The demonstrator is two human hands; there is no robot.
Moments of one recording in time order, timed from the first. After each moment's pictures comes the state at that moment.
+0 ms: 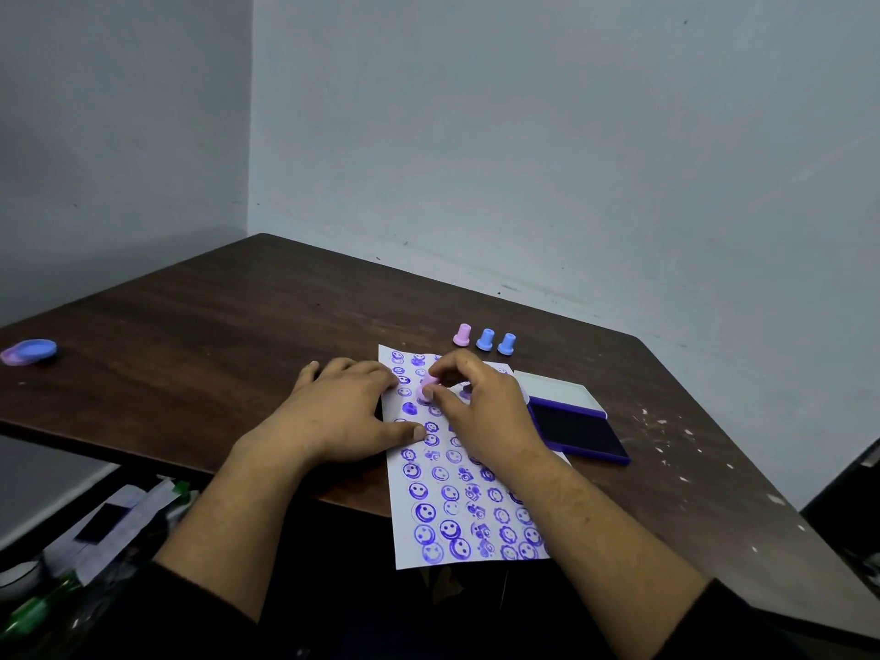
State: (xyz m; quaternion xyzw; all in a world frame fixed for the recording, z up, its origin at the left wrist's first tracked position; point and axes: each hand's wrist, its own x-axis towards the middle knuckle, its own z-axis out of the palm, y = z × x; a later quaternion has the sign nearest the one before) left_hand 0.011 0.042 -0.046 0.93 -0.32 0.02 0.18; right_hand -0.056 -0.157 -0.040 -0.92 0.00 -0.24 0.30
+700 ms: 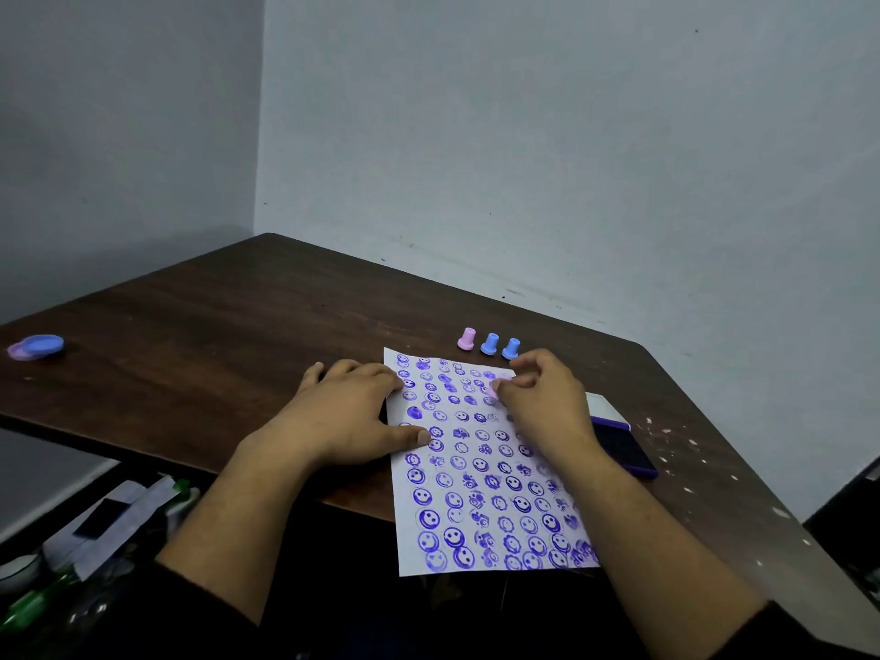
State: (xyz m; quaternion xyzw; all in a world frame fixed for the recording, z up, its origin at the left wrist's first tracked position) left_hand 0.010 0.043 -0.043 0.93 -0.32 0.00 0.18; right_hand -0.056 -0.213 -0.028 -0.87 0.20 -0.27 0.36
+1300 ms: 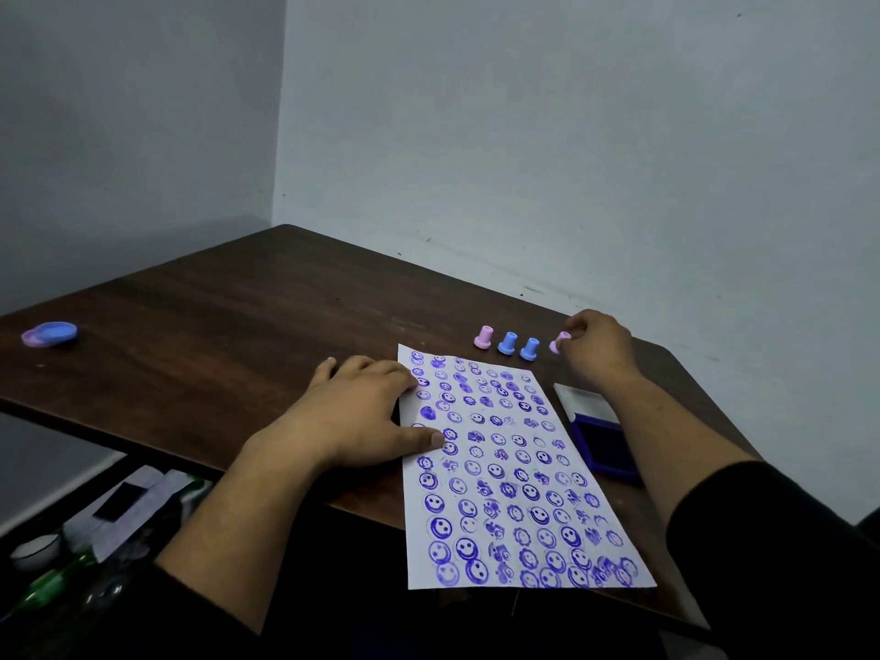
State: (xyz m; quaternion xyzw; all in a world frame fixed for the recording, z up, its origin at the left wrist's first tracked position) left_hand 0.011 0.044 -0.045 0.93 -0.33 0.00 0.19; right_hand 0.021 -0.305 0.009 -0.91 0.24 -0.25 0.22
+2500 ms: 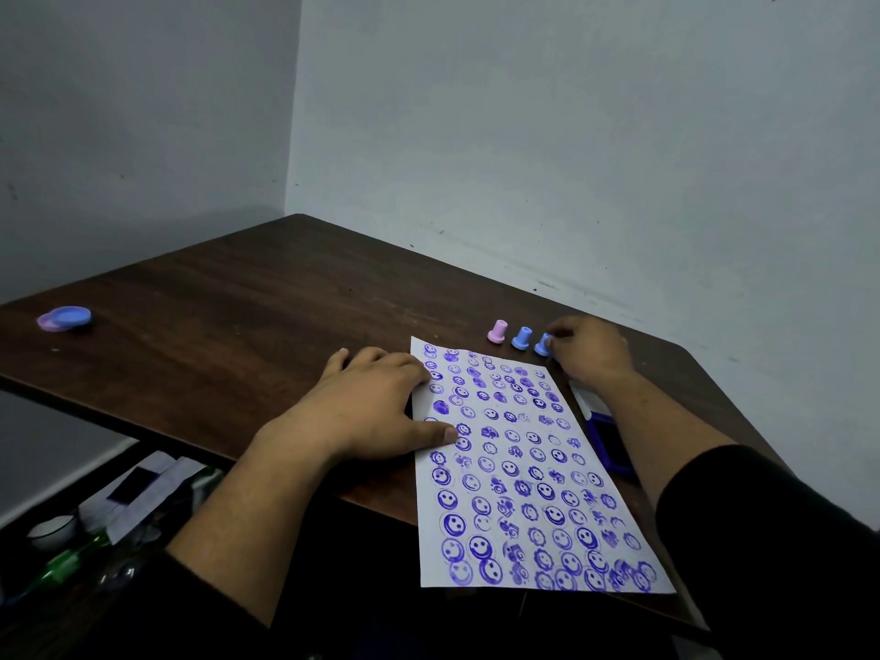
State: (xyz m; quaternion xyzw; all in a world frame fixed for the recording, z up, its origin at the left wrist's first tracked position) left_hand 0.009 0.044 -0.040 0.93 -0.33 0.00 0.18; right_hand 0.041 -0.301 -0.006 -0.96 0.18 -0.18 0.08
